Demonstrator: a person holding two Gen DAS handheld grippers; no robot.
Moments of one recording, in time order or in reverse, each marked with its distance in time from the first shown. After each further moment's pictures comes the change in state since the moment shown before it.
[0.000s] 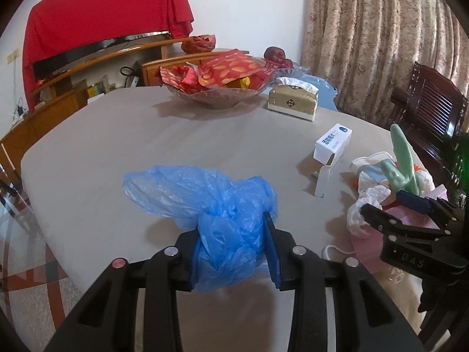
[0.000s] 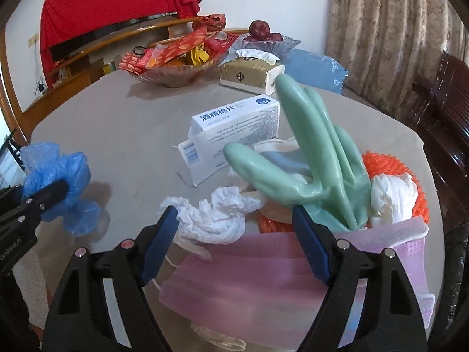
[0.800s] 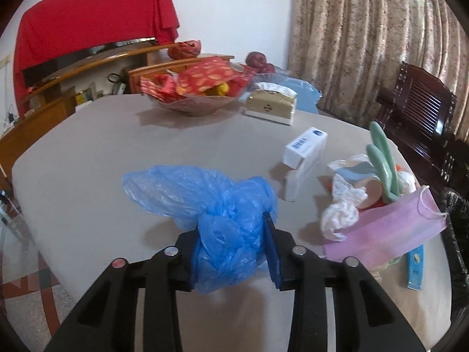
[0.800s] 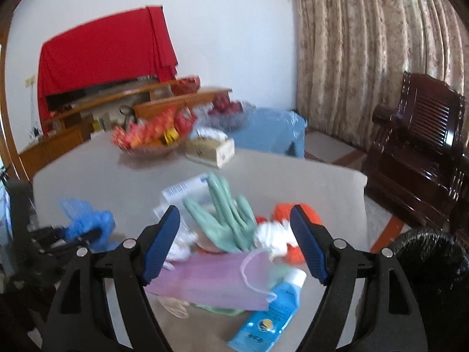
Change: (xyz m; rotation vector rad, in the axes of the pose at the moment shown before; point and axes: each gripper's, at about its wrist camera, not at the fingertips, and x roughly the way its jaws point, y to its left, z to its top) left arm -0.007 -0.024 0.008 0.020 -0.025 -0.051; right arm -0.135 -0.064 0.009 0.055 -0.313 -0.059
